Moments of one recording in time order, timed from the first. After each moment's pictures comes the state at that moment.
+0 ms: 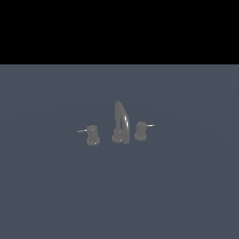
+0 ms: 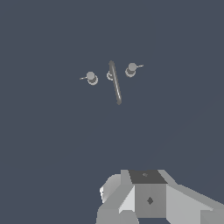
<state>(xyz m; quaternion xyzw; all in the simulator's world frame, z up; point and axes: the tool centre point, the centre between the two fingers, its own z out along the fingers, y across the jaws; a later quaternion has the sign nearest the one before) -0.252 -0.010 0.498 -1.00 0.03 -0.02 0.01</state>
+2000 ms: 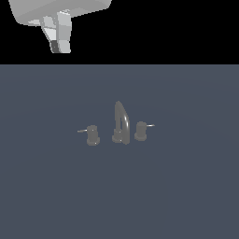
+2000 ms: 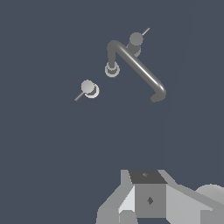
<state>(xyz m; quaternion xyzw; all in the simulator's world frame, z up) -0.172 0.097 0.318 -0.95 0.30 -0.01 0.01</state>
